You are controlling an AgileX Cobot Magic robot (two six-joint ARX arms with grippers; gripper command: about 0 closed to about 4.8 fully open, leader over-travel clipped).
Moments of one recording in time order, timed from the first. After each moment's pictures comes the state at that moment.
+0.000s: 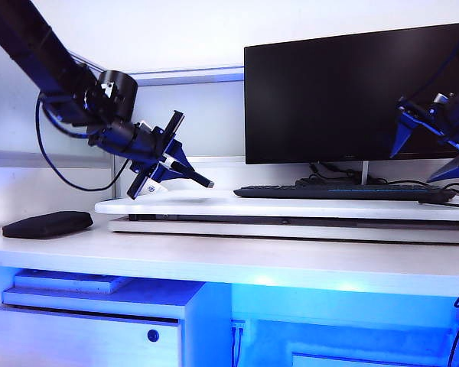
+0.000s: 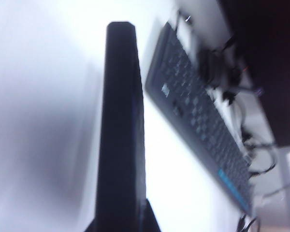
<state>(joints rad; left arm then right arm) -0.24 2.33 1.86 0.11 0.42 -0.96 -0.14 1.92 1.42 -0.11 -0.40 0.58</state>
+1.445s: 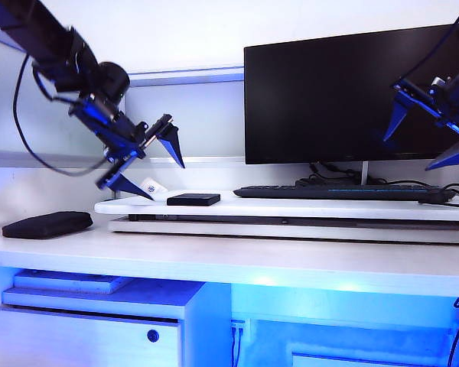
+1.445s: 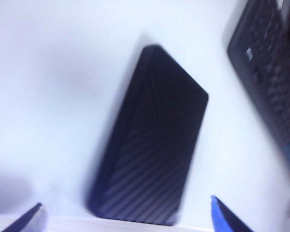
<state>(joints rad) -0.19 2.33 2.07 -0.50 0.41 -0.80 -0.13 1.85 1.42 -0.21 -0.43 0.57</state>
